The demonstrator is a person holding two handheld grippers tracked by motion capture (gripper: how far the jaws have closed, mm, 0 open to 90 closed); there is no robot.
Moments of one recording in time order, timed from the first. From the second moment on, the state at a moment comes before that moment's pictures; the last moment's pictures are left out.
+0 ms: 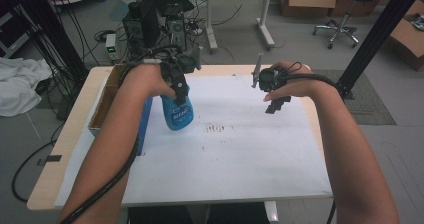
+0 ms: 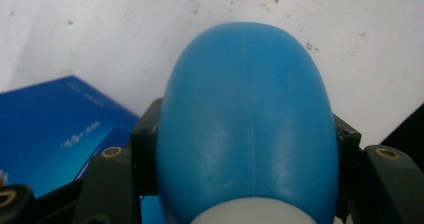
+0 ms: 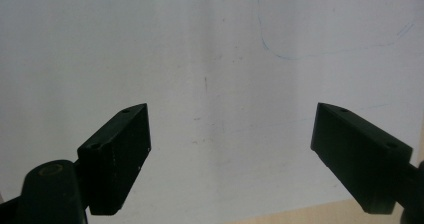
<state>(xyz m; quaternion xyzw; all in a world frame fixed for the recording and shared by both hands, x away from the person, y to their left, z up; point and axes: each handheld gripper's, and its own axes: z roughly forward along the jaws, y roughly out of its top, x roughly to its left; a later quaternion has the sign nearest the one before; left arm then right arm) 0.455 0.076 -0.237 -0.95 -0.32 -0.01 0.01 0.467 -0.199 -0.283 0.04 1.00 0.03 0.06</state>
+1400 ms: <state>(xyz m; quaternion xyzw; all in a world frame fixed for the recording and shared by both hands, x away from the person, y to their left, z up) 0.427 0.179 -0.078 -0.78 -0.63 -0.02 0.00 0.465 -0.194 -0.283 0.02 1.00 0.05 0.06</state>
